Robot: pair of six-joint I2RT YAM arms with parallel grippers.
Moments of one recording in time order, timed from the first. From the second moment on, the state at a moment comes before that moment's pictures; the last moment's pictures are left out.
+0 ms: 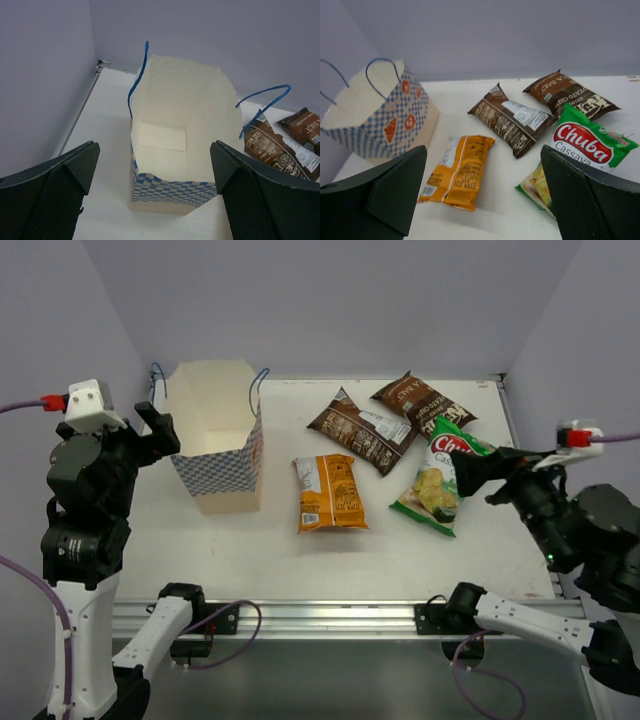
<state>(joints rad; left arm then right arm) -0.08 0.80 1.41 -0.73 -0.22 -0.22 0.98 0.71 1.45 -0.83 0.69 0.31</state>
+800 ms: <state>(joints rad) -0.14 0.53 1.26 -0.86 -0.31 -0.20 0.98 0.35 1.30 -0.85 0.77 0.28</state>
